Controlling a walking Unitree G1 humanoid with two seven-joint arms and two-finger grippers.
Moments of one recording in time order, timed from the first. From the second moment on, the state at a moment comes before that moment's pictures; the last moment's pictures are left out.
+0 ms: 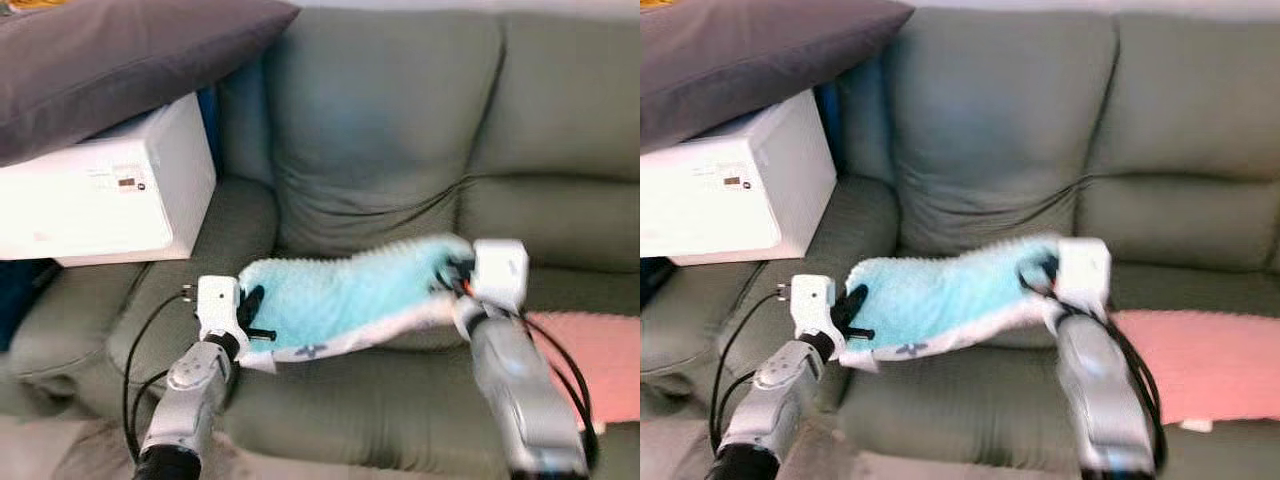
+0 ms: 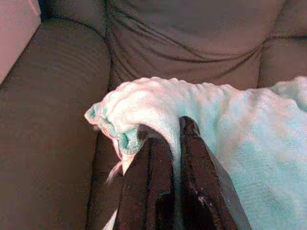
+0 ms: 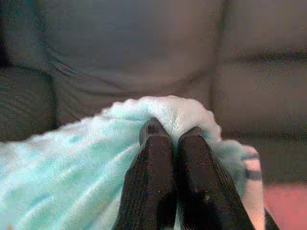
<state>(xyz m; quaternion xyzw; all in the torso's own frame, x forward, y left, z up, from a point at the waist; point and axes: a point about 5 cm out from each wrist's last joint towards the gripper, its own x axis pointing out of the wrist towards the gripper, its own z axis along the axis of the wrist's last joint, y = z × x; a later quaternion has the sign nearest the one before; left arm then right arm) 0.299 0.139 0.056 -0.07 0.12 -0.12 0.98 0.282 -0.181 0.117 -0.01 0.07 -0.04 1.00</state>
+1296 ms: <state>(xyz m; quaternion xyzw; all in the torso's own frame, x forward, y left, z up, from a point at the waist) 0.343 0.078 0.074 -0.13 0.09 -0.14 0.98 0.265 -0.221 0.122 0.01 0.06 -0.08 0.99</state>
